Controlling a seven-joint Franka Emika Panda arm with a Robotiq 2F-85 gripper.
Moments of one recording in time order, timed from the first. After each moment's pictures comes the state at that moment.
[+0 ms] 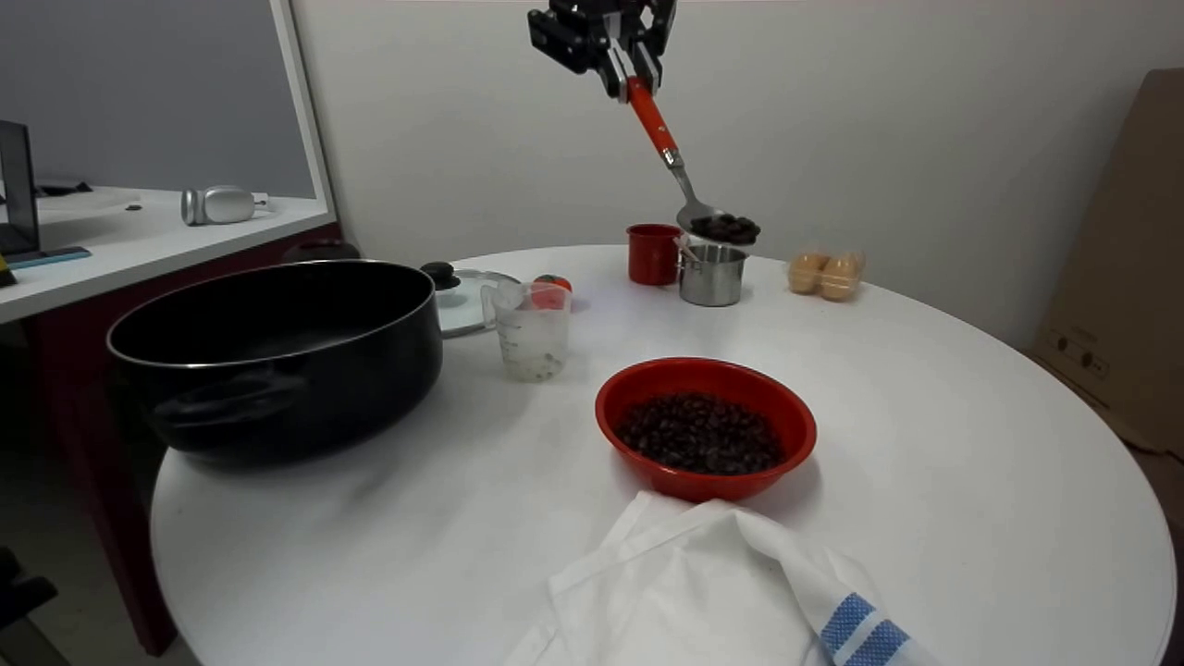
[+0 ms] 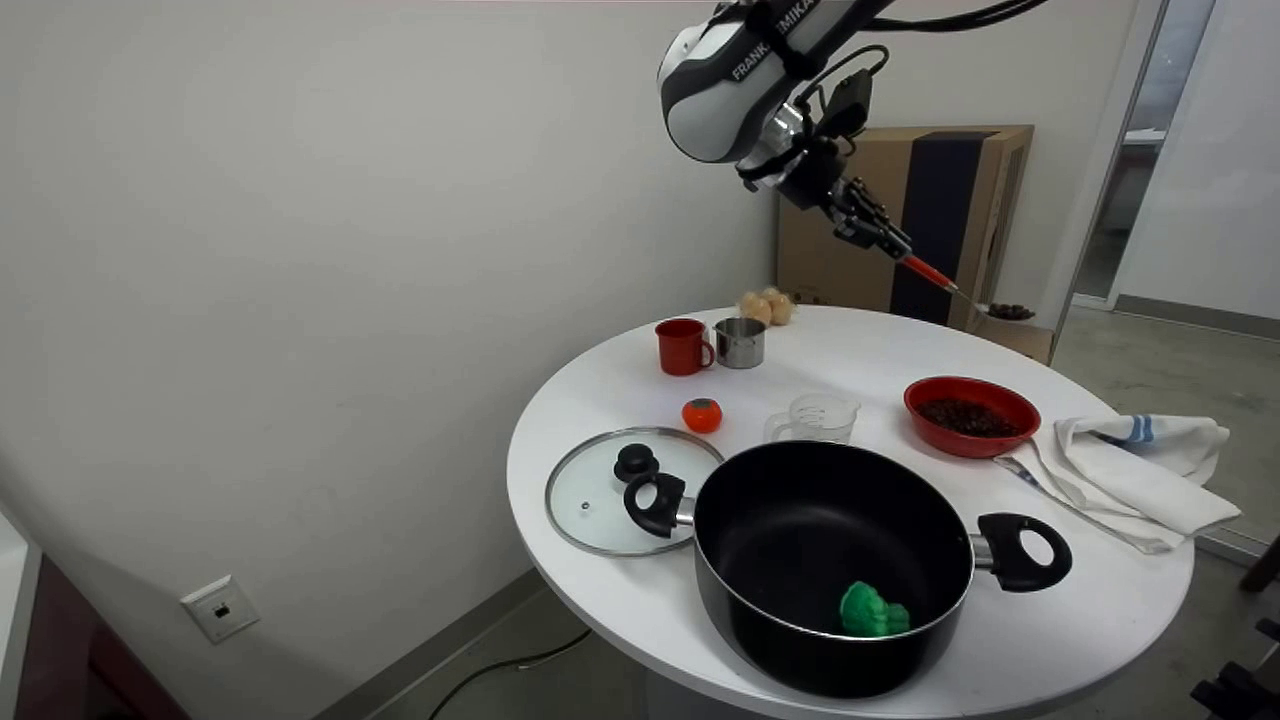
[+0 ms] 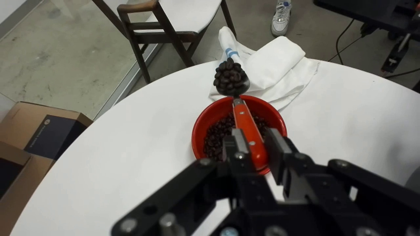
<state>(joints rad) 0.11 0.78 -0.03 -1.23 -0.66 1.40 -0.49</state>
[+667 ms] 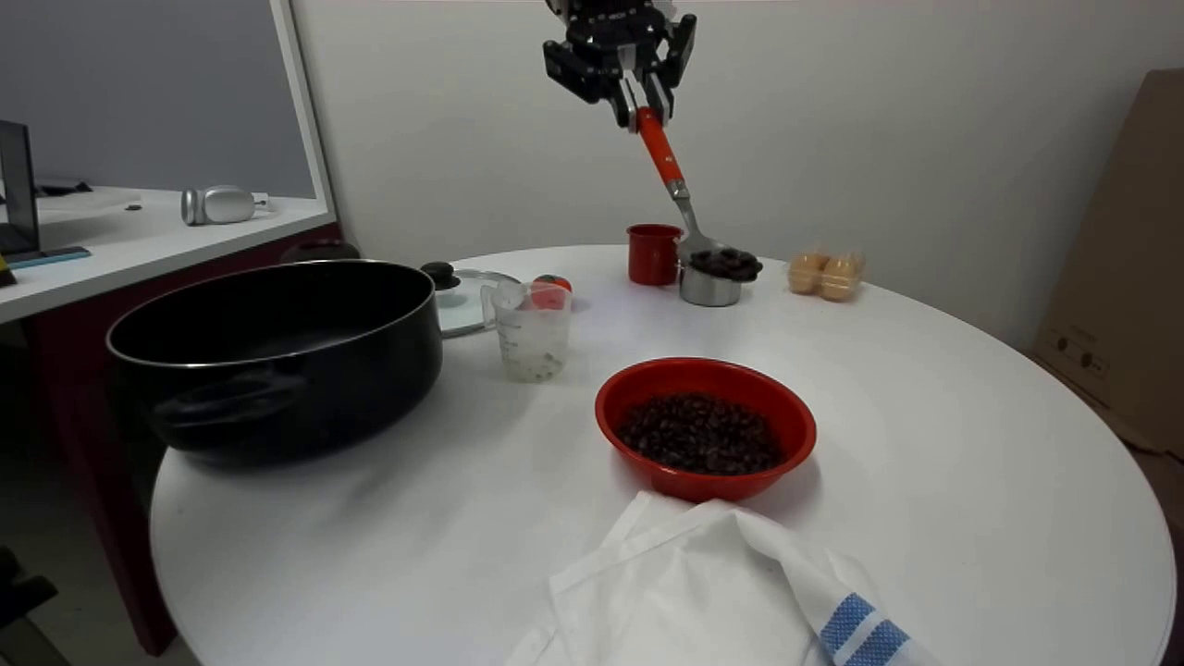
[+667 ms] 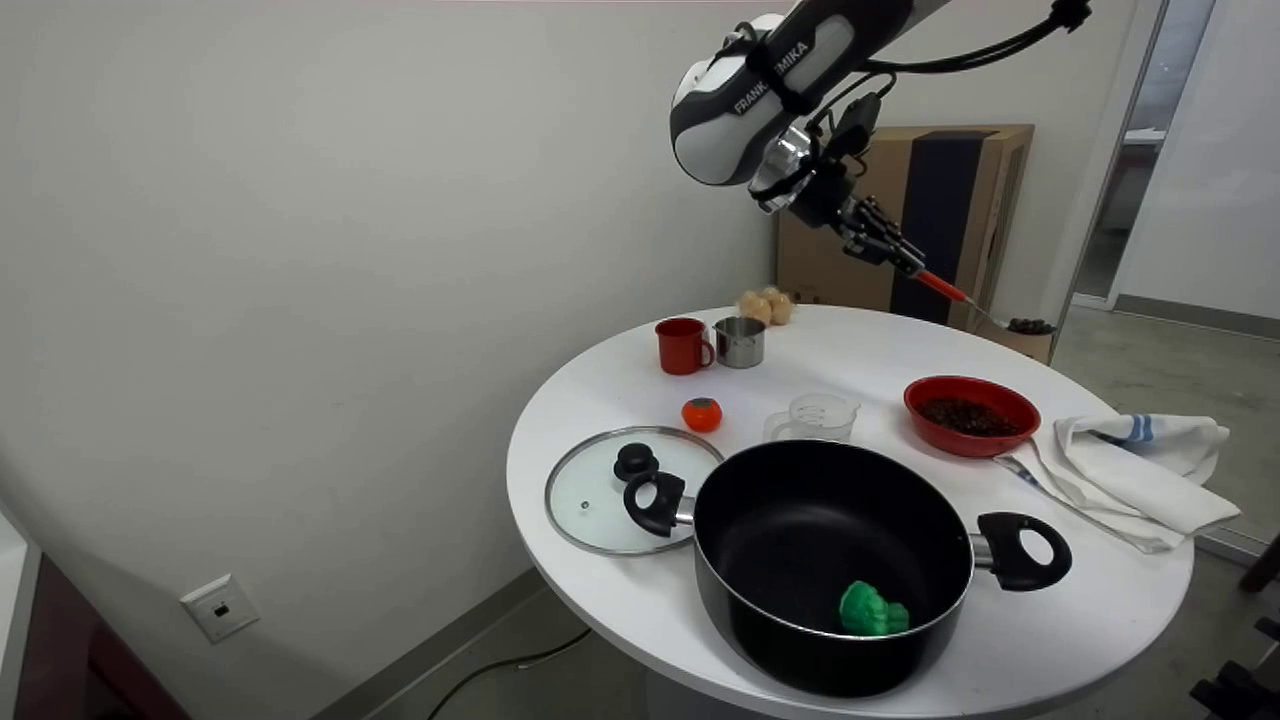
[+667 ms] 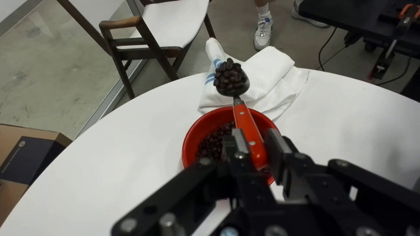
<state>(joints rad) 0.08 0.88 -0.03 -1.13 -0.65 1.33 -0.49</state>
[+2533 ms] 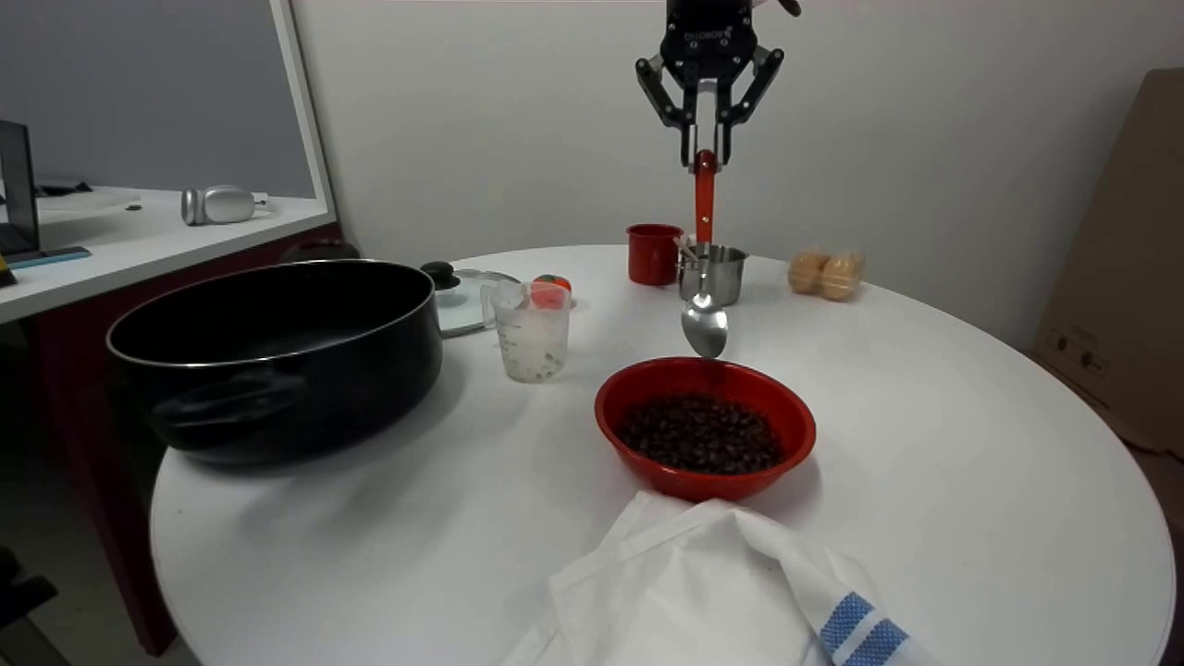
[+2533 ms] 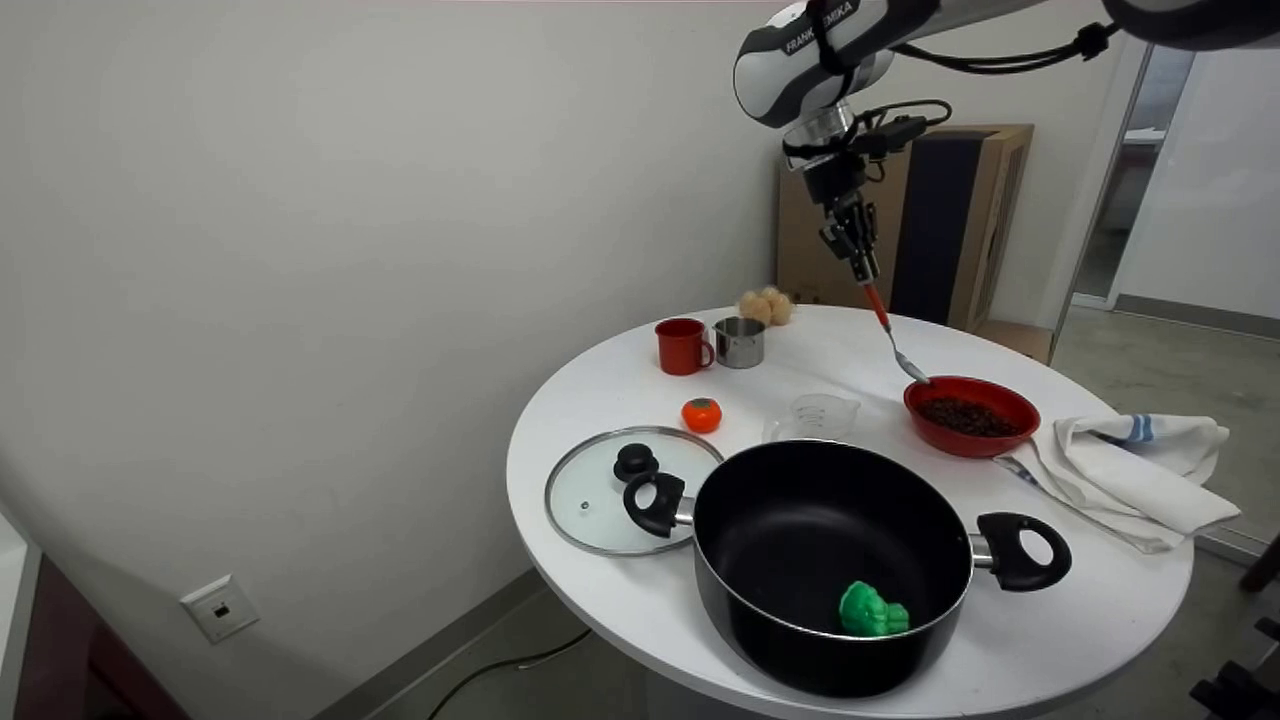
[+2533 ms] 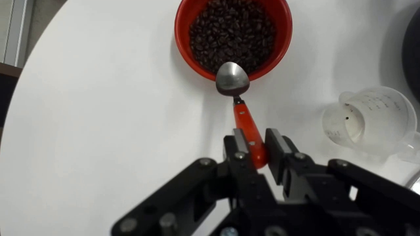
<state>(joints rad) -0.11 1.02 -0.01 -0.82 -0.28 1.53 -0.49</state>
